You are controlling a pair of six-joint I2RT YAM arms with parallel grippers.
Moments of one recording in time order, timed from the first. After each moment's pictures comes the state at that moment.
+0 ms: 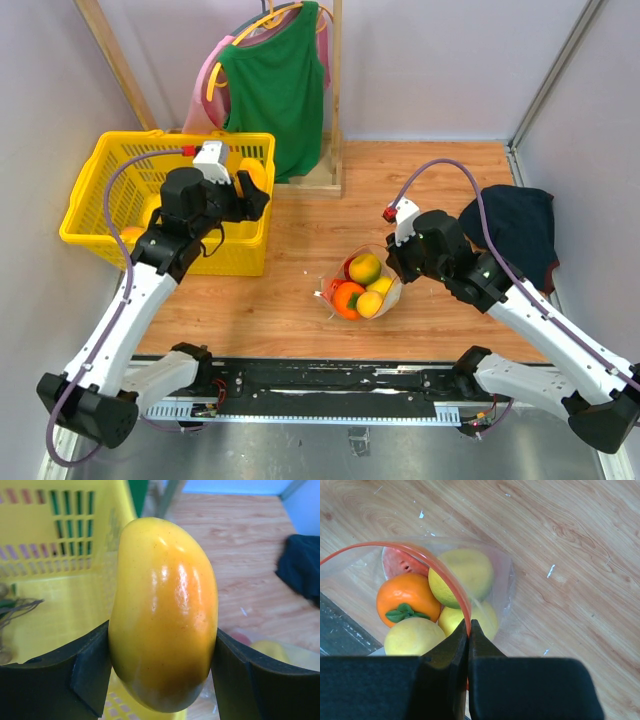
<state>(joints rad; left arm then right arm) -0.28 1.03 1.08 -0.38 0.06 -0.29 0.74 0.96 0.99 -0.69 0.04 0.04</state>
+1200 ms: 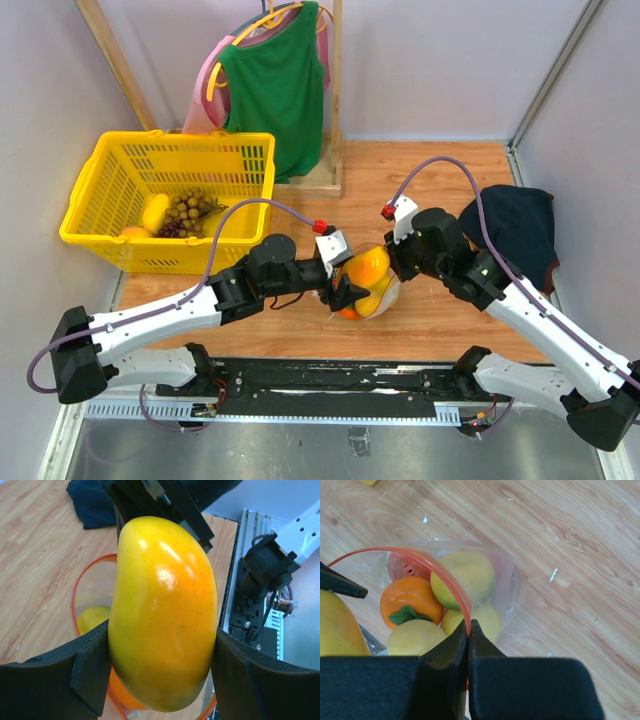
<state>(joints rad) -1.05 1.11 0.83 0.11 0.22 -0.04 0.74 0.97 1.00 -0.68 0.03 0.05</state>
